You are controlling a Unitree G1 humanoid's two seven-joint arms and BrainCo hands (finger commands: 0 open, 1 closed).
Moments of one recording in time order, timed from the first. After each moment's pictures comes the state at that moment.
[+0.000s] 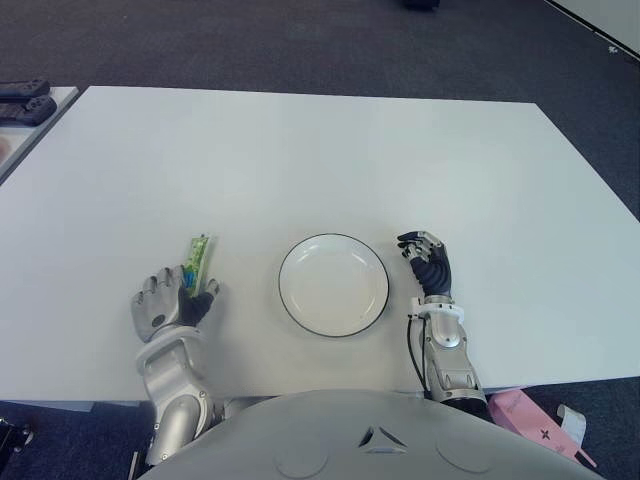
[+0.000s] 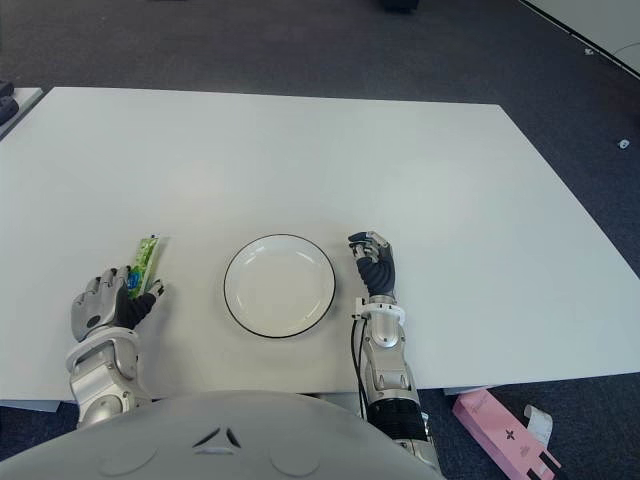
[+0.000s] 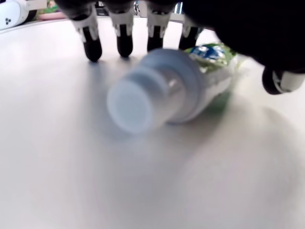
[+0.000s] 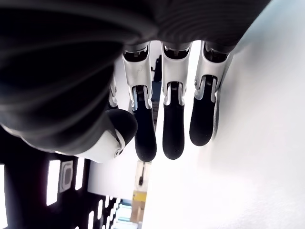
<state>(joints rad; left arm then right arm) 0.49 0.05 -0.19 -0.33 1.43 0.67 -0.22 0.20 -0.02 -0.01 0.19 -0.13 -0.22 -0.15</state>
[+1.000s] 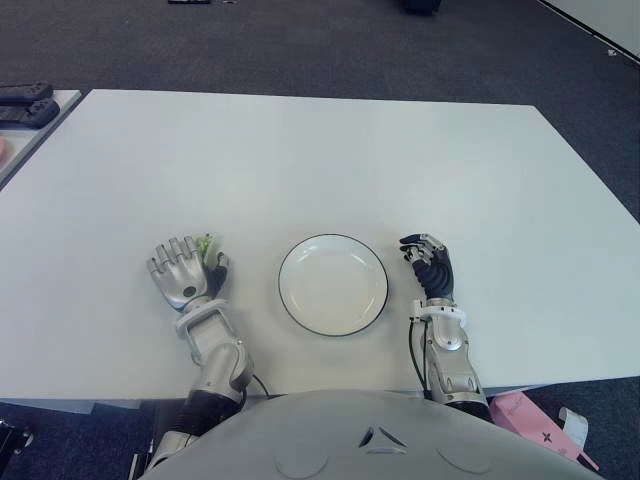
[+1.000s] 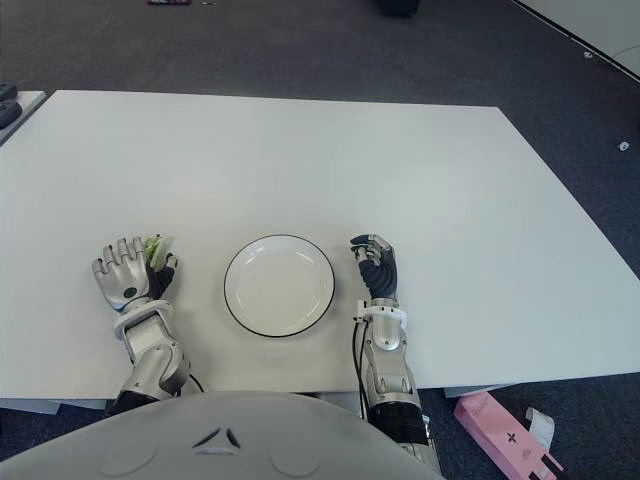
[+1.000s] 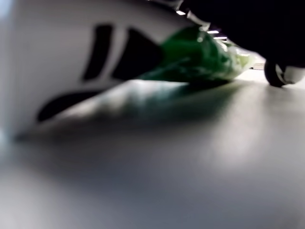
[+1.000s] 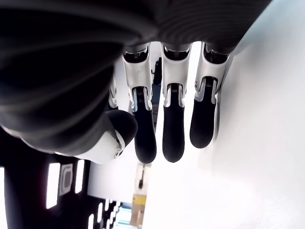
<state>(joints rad) 0.20 0.02 -0.22 0.18 1.39 0.82 0.22 0.21 -0.02 -0.02 0.18 -0.13 -0.24 -0.17</state>
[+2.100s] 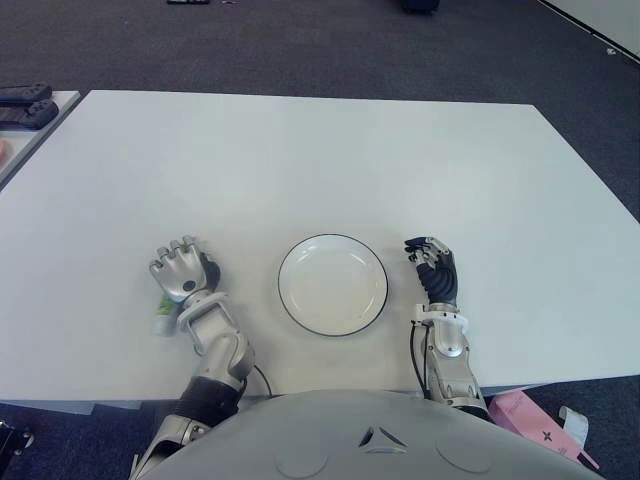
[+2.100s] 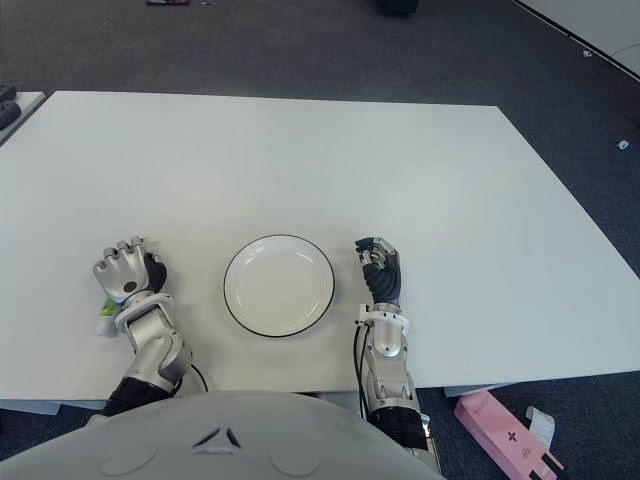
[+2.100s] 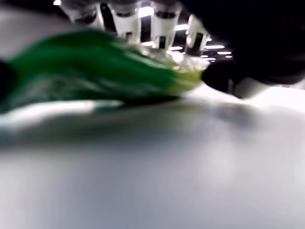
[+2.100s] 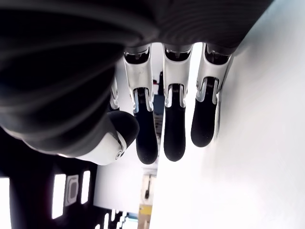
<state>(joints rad) 0.17 0.07 -0.26 0.17 1.24 0.85 0.32 0.23 -0.01 -0.03 0.20 -0.13 -0.32 -0.20</state>
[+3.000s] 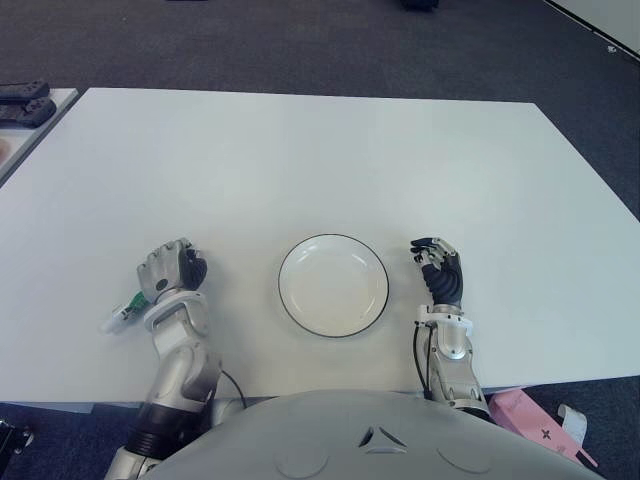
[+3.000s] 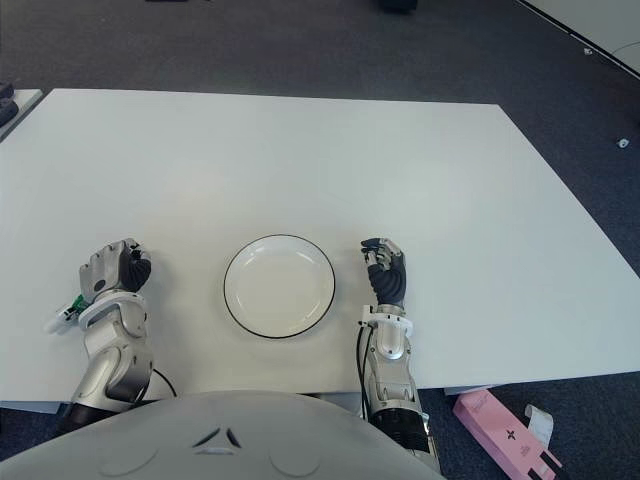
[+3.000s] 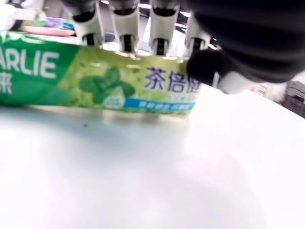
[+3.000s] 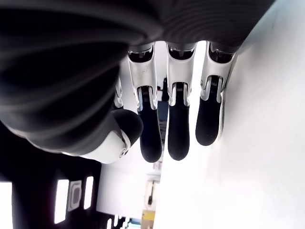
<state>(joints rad) 0.29 0.21 -0.21 -0.20 1.02 0.72 0.04 0.23 -0.01 -0.05 0.21 -0.13 -0.35 -0.21</state>
